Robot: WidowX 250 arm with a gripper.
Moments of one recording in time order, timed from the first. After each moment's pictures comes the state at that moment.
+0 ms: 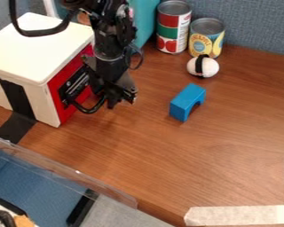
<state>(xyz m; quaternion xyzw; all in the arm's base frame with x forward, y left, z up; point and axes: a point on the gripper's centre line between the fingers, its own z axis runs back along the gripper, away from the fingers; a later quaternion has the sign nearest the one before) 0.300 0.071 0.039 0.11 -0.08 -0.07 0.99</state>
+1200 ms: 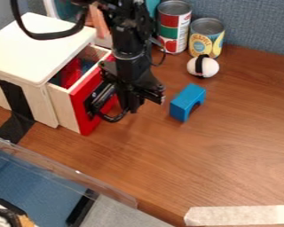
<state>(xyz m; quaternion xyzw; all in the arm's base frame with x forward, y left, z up) 0.282 0.006 0.052 0.01 -0.06 -0.04 1.00</state>
